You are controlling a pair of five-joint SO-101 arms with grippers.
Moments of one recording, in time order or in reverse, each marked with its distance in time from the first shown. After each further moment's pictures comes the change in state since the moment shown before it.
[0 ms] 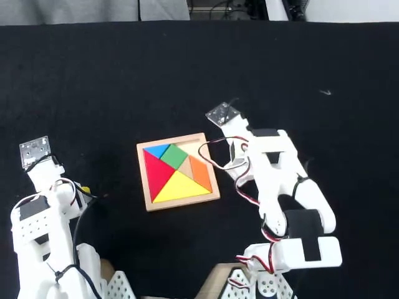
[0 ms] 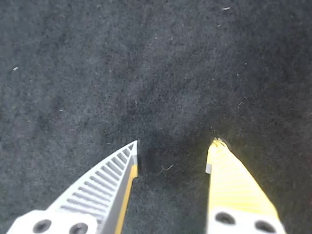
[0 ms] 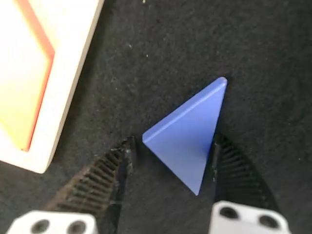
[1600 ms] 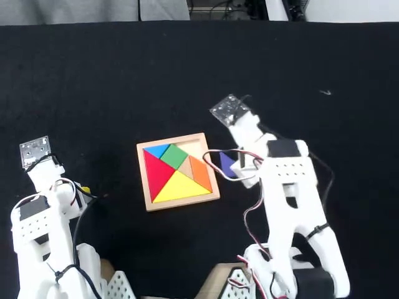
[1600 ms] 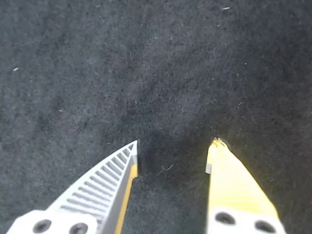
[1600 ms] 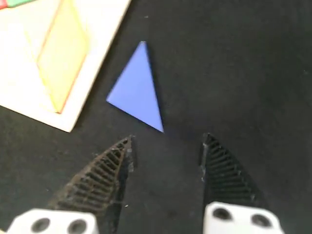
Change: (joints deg) left arm 0.0 0.0 0.0 0.0 -0.3; right arm 0.6 -27.0 4.6 12.3 1.5
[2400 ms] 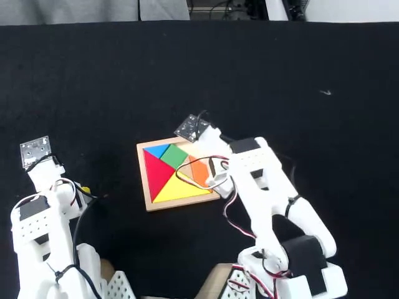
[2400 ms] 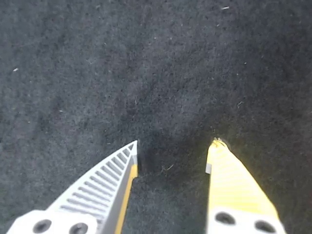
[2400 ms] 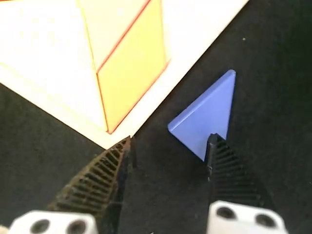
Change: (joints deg) left arm 0.0 0.0 0.0 0.0 -0.3; right arm -13.0 14.5 0.8 -6.2 0.1
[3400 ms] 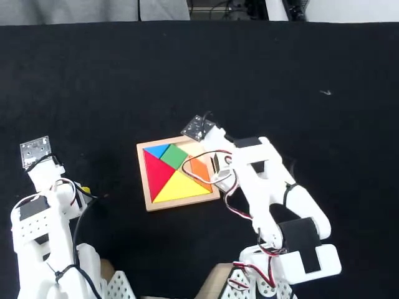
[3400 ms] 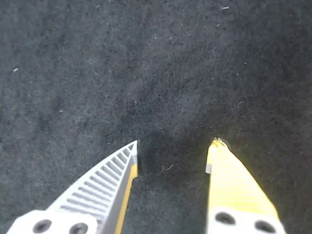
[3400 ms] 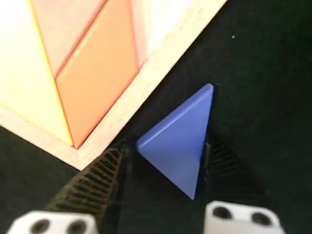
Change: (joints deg) left arm 0.0 0.0 0.0 0.0 0.0; right arm 3.8 8.8 0.0 -7.5 4.7
